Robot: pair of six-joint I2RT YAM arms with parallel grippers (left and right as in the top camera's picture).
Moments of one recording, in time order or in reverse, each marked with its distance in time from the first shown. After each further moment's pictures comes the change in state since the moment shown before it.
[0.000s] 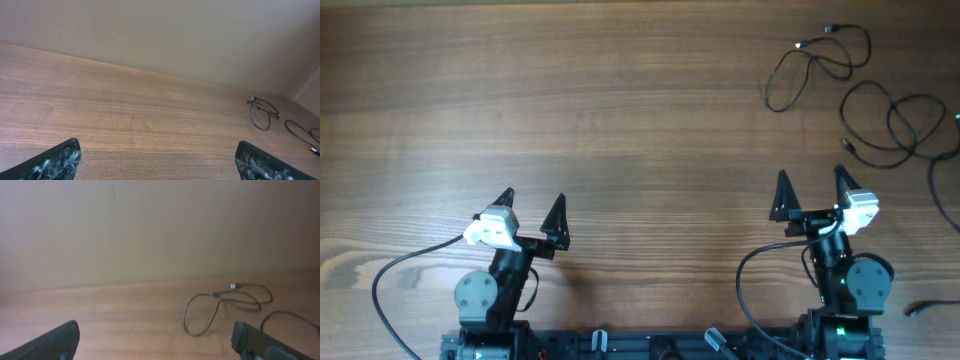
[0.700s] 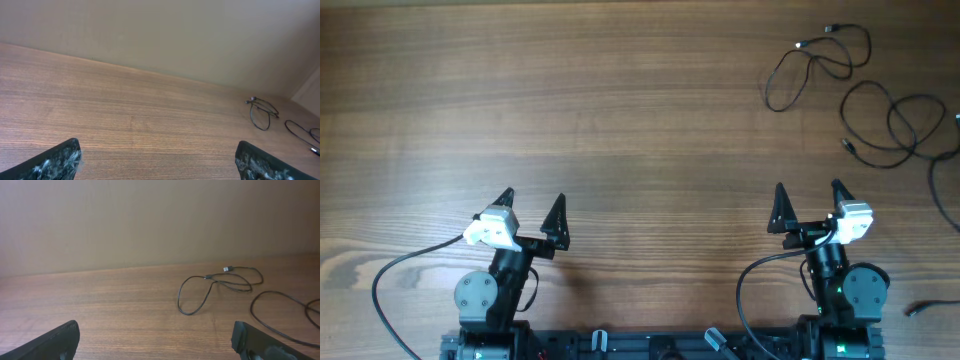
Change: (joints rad) left arm 0.000 0.000 0.000 0.000 0.000 0.000; right arm 0.021 -0.241 0.000 -0.314 0.042 -0.035
